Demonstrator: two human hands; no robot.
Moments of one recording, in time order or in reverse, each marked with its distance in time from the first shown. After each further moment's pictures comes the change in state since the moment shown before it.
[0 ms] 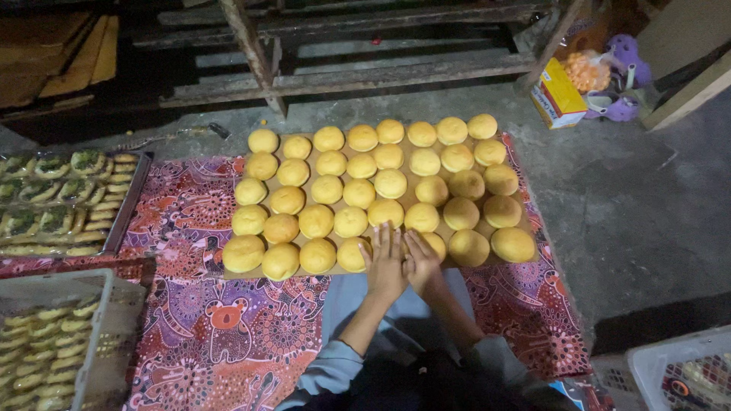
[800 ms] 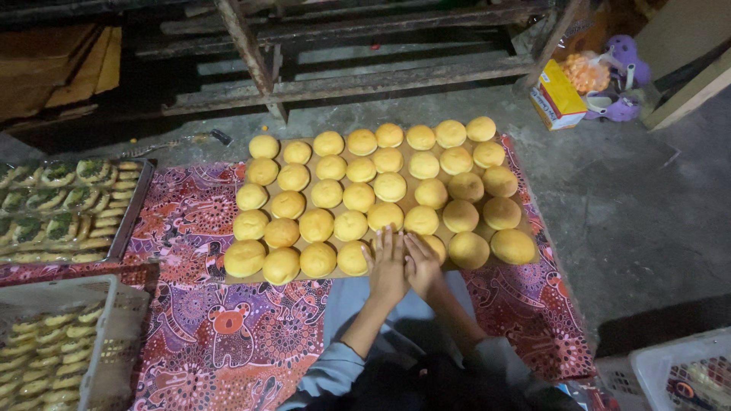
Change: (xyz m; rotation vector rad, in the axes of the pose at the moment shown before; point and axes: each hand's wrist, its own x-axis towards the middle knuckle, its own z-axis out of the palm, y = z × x) left_hand 0.001 -0.001 0.011 -0.001 0.072 0.040; right_hand 0.002 0.004 0.002 0.045 0.032 0.006
